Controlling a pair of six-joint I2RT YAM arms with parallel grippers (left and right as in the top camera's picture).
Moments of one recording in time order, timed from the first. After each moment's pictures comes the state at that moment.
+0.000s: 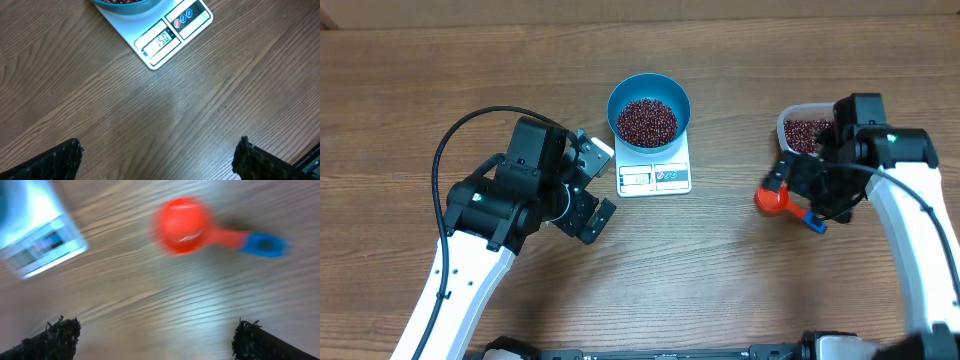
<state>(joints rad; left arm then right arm) -0.35 1.24 1.25 -1.11 0.15 0.27 -0.02 1.44 1.26 -1.25 -0.27 0.36</state>
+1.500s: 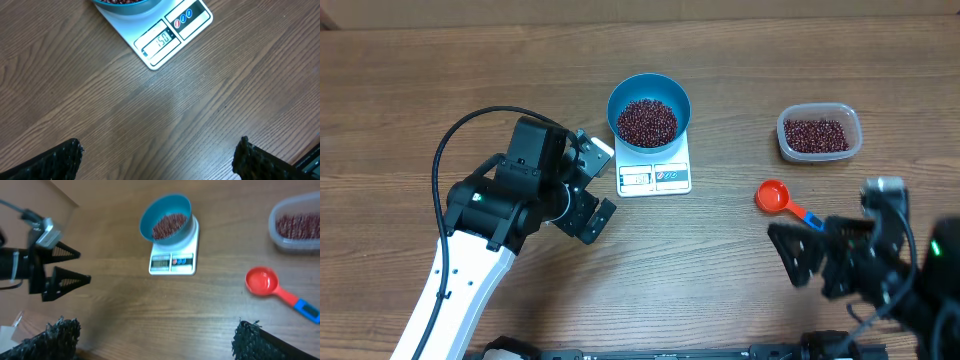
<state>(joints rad) -0.35 1.24 1.25 -1.11 0.15 0.27 0.02 0.71 1.31 -1.29 -0.48 0.20</state>
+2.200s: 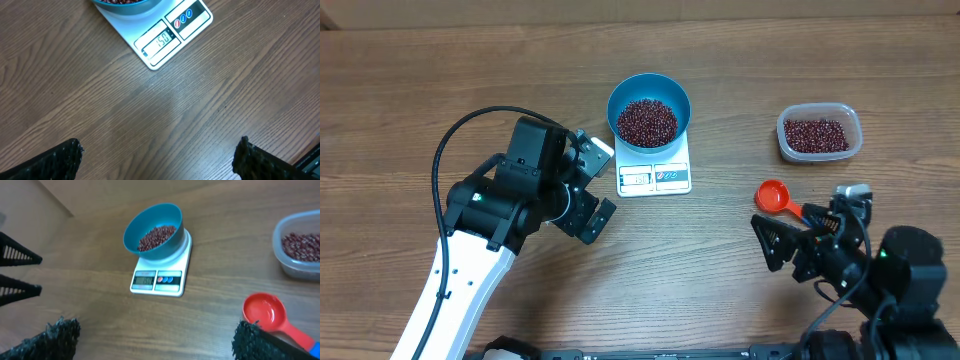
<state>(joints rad) -0.35 1.24 1.25 -1.11 0.15 0.27 0.02 0.52 0.76 -0.77 -0.49 0.20</state>
